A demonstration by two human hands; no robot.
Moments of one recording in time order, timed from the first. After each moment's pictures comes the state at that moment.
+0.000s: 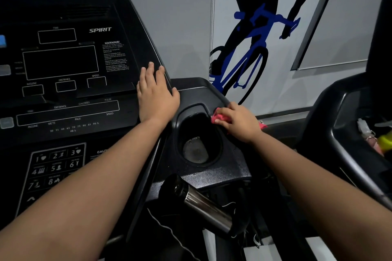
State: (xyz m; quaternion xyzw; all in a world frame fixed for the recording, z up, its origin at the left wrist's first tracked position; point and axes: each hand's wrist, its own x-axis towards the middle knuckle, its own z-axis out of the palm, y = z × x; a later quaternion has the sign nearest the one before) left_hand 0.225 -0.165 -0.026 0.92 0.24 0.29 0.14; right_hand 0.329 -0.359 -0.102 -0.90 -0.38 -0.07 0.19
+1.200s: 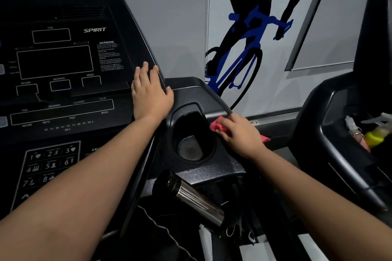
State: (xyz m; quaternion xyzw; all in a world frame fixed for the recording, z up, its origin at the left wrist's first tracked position) left_hand 0.225 -0.165 -0.026 0.91 0.24 0.30 0.14; right_hand 0.289 -0.387 -0.113 -0.91 -0.35 -0.11 0.17
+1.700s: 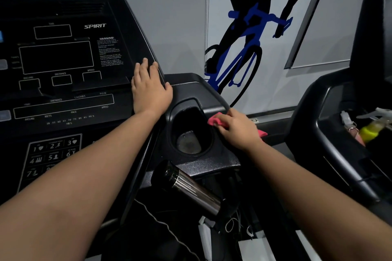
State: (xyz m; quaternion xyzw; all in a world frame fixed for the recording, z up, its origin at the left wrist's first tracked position) left_hand 0.223 -0.167 -0.027 0.91 0.24 0.29 0.14; right_hand 0.289 -0.386 -0.112 -0.92 -0.33 -0.11 0.18
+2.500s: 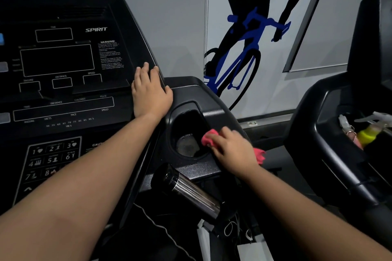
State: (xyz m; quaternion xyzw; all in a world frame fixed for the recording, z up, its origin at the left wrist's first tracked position) left_hand 0.223 -0.168 -0.028 0.91 0.24 0.30 0.13; right_hand 0.234 -0.390 -0.120 -0.91 -0.37 -0.14 0.15
